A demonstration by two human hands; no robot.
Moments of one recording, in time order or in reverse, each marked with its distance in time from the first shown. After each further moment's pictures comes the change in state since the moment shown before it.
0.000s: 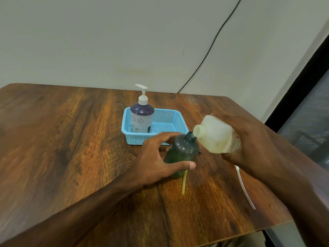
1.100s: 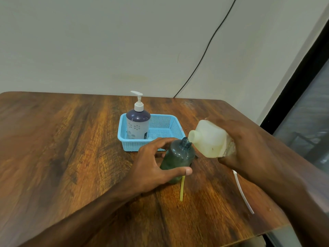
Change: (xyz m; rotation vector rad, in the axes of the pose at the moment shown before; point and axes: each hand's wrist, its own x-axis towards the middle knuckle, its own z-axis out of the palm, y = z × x) left_hand 0.001 0.003 -0.001 -0.015 0.018 0.033; right_hand 0.002 0.000 -0.002 -0.014 -0.008 -0.001
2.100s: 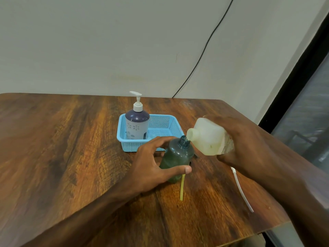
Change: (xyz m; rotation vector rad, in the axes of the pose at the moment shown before) left_hand -0.002 0.003 -0.001 -0.006 0.020 -0.002; right_hand 0.003 -0.006 -0.006 -0.008 -0.007 -0.007
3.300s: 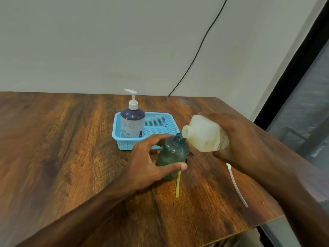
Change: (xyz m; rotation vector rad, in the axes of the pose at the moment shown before) left_hand 0.000 0.000 -0.001 0.003 -0.001 -0.003; right_hand 0.001 -0.009 -0.007 -0.052 -0.016 0.058
